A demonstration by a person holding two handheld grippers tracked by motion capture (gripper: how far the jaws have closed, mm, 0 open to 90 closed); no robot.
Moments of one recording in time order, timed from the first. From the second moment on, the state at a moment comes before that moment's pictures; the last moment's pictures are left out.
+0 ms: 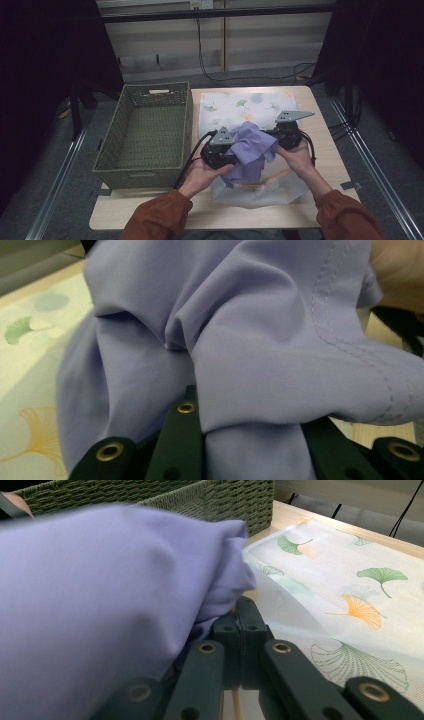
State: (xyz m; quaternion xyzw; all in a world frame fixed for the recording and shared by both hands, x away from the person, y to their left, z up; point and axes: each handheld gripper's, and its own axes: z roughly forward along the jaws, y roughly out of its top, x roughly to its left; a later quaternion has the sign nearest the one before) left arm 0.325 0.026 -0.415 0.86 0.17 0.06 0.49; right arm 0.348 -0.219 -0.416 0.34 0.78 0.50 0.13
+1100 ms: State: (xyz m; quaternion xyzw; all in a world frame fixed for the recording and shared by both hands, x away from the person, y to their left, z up) left arm 0.320 -0.001 -0.463 0.91 0.14 0.03 0.40; right arm 0.345 -0.220 -0.411 0.34 0.78 0.51 0.14
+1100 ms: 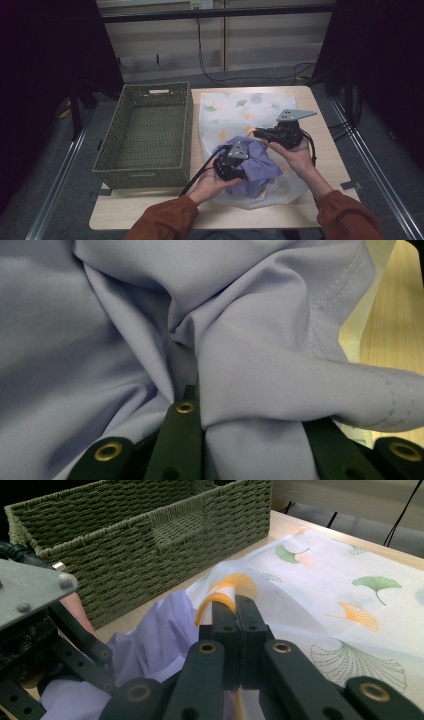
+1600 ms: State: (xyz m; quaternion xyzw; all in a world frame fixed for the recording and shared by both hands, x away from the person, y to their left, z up) left arm 0.313 -0.010 -0.490 0.92 0.15 0.03 0.37; right arm 0.344 -0.217 -0.409 0.33 0.78 0.51 0.14
